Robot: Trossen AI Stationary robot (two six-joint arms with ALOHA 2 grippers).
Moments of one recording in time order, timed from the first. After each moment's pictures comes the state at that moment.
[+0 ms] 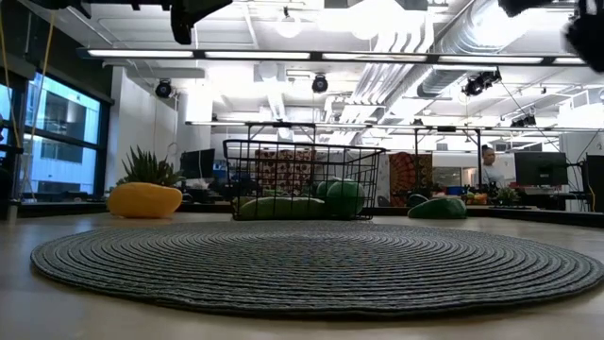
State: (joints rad) left arm 0.39 0.80 0.61 0.35 0.06 -0.33; right arm 0.40 1.11 1.04 -1.12 -0.16 1.19
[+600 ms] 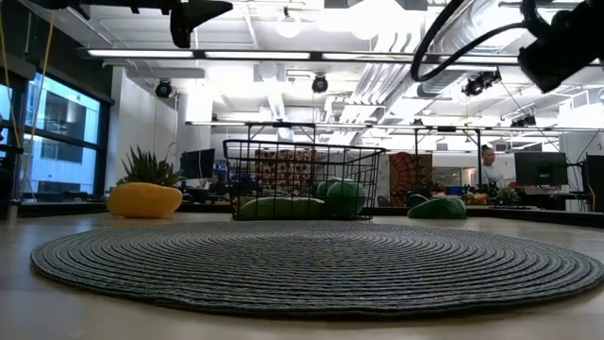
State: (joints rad) left arm 0.39 0.80 0.61 0.31 0.05 -0.31; right arm 0.55 1.53 1.01 -1.05 -0.22 1.28
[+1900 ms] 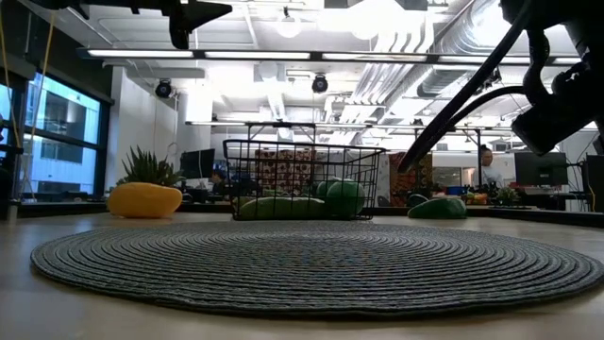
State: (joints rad) left arm 0.39 0.80 0.61 0.31 0.01 -0.31; right arm 0.55 1.76 1.01 -0.91 -0.25 1.14
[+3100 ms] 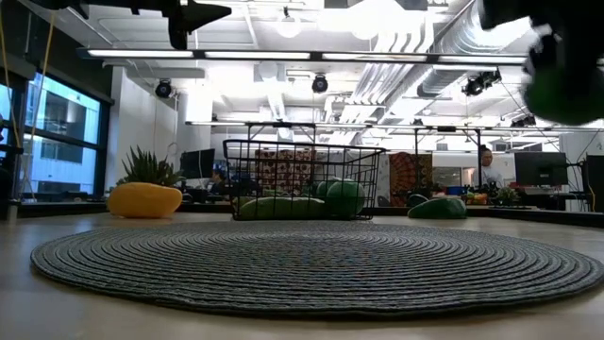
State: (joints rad) left arm 0.39 0.80 0.61 0.31 -0.02 -0.31; right arm 0.50 1.30 1.01 -0.98 0.13 0.93
